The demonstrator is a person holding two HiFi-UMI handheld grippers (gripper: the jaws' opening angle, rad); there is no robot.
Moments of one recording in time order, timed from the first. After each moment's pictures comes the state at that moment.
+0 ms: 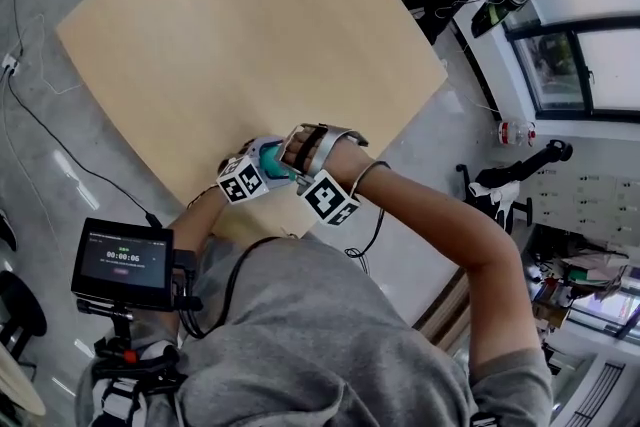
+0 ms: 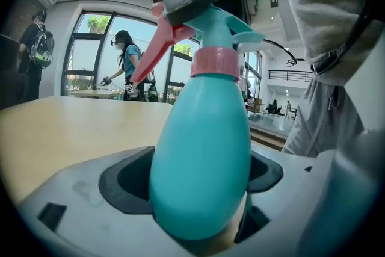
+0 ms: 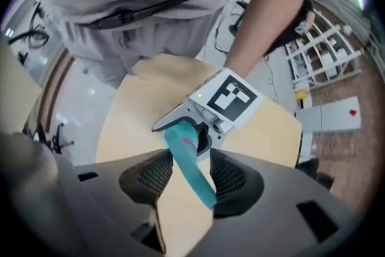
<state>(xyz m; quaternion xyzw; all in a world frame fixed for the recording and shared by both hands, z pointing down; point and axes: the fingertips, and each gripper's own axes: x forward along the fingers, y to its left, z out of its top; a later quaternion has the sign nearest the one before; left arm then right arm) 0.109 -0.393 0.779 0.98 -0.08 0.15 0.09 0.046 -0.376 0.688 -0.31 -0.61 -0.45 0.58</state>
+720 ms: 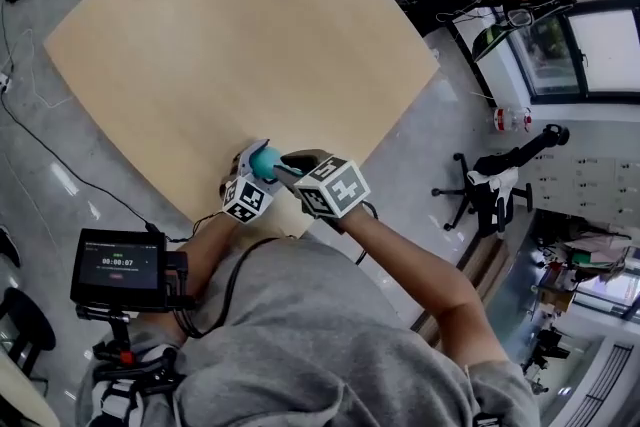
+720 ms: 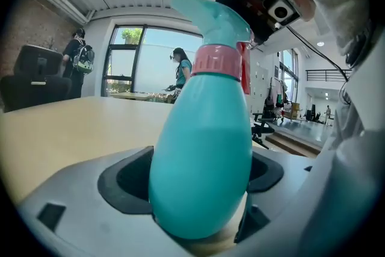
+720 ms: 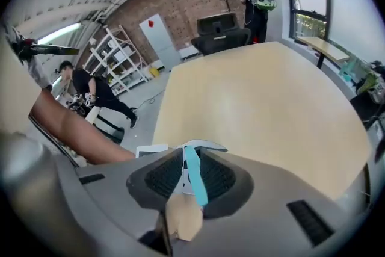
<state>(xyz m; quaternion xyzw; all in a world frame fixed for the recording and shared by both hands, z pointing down) 0.103 -0.398 0.774 0.95 -0.26 0.14 0.12 0.039 -0.394 0.639 0.24 -0.80 0.33 0.45</state>
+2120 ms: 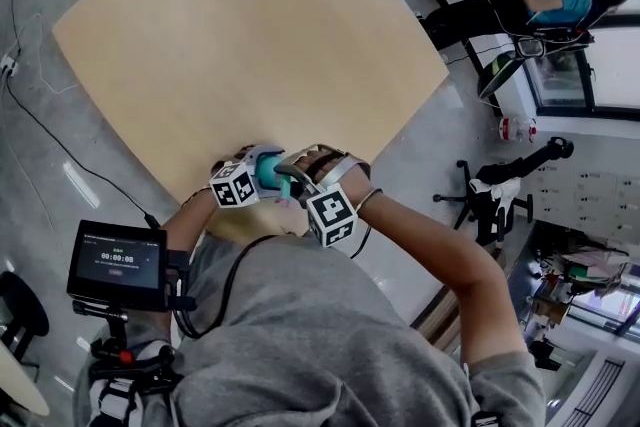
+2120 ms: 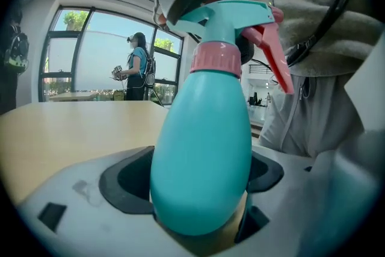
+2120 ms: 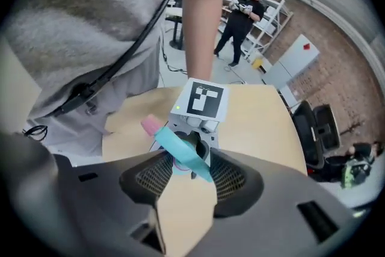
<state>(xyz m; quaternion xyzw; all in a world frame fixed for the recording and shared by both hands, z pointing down) 0.104 -0.353 0.777 0.98 0.00 0.17 0.06 0.031 -0.347 0.670 -0.14 -0.77 -0.26 0.56</state>
